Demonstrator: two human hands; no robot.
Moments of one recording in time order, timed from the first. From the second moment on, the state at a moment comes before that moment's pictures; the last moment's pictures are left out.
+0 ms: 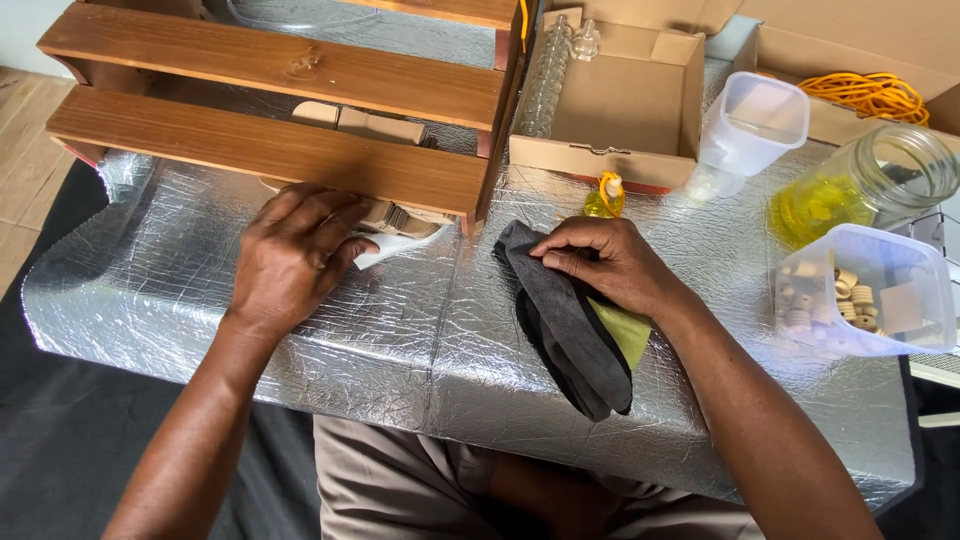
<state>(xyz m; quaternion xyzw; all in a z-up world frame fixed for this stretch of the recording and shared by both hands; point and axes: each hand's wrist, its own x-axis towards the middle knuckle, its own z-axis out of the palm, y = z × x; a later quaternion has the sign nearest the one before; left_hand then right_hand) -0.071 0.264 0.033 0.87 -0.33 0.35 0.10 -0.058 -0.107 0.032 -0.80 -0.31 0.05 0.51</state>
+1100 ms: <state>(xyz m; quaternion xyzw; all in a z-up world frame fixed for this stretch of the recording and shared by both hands) -0.044 0.280 0.032 0.77 -0.46 0.43 -0.11 -0.094 0.089 -0.006 -0.69 -0.04 0.00 0.72</state>
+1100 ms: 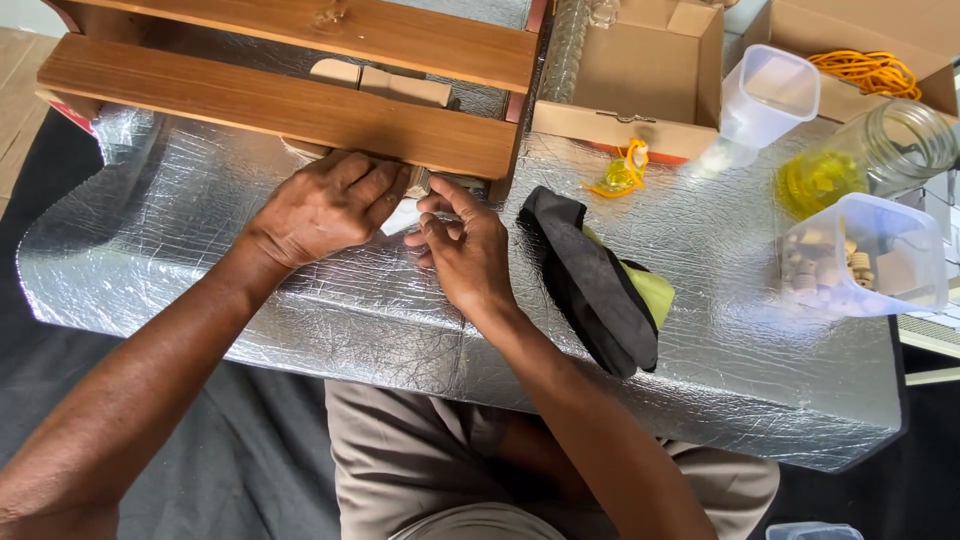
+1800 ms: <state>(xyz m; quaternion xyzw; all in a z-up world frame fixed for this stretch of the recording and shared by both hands) -0.045 0.269 0.026 0.73 -0.44 0.49 -0.16 -0.098 0.085 0.004 -0.74 -0.05 -0.07 0.67</state>
